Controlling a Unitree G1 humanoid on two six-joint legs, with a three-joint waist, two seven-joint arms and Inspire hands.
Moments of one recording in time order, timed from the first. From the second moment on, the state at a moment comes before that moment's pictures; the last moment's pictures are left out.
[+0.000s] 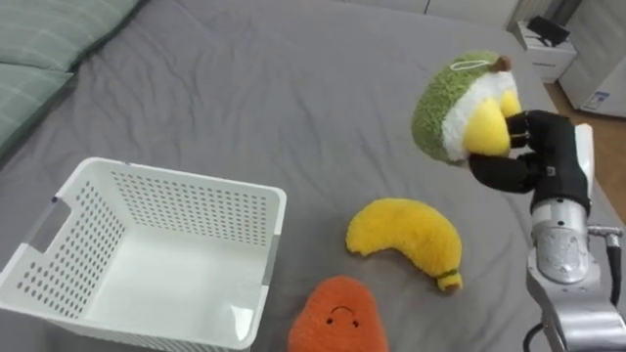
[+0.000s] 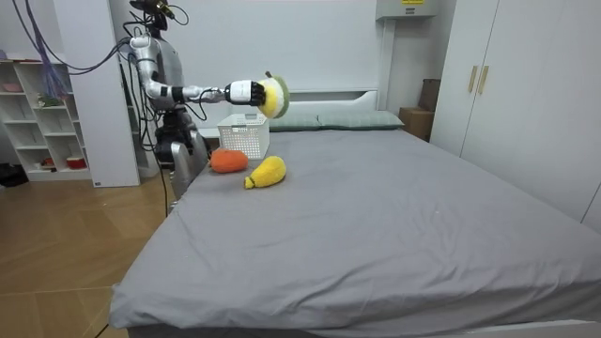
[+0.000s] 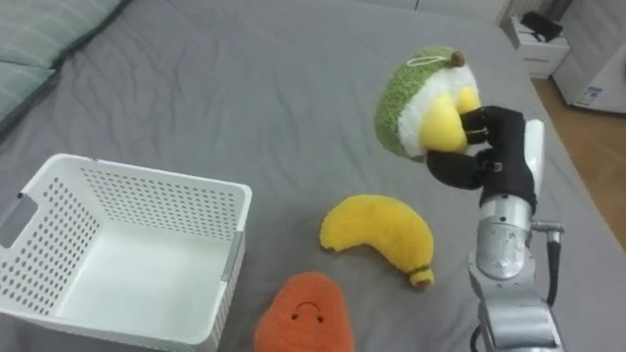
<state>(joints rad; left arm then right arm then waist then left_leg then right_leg) 0.23 0.20 0.10 1.01 -0.20 0.06 0.14 -0.12 -0.35 0.04 0.12 -0.05 0.06 -0.30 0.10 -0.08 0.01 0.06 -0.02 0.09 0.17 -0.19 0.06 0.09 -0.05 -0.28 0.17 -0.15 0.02</state>
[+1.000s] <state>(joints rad) 0.21 0.20 0.12 0.94 -0.21 0.07 0.14 -0.27 -0.29 0.43 0.12 -0.18 0.11 -0.09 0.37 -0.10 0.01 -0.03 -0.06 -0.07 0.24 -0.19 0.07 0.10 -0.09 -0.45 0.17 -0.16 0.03</state>
